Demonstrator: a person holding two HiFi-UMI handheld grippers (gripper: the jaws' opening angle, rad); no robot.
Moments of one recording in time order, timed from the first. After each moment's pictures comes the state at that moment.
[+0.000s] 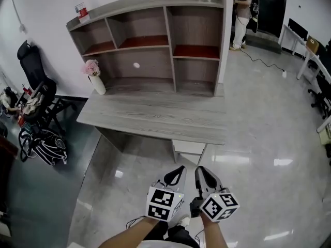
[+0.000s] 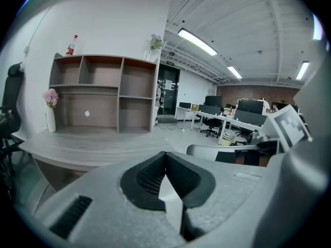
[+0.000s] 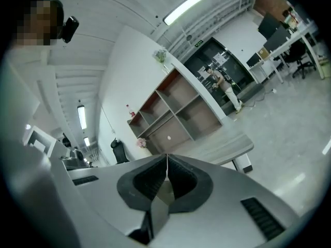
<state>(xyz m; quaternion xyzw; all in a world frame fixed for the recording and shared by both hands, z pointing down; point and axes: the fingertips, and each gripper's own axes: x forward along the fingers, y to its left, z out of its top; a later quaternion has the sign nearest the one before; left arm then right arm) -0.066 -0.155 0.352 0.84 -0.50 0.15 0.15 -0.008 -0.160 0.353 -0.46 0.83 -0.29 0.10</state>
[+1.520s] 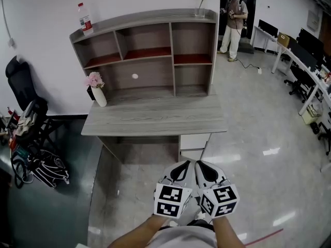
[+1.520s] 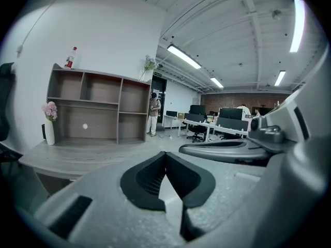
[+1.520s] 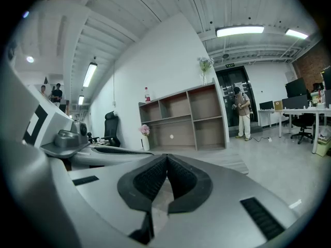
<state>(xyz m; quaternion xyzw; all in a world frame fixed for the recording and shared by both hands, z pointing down) -0.160 -0.066 0.273 0.89 -0.43 0.10 0.11 -0.134 -0.060 0.263 -0.54 0.83 -0.11 -0.04</state>
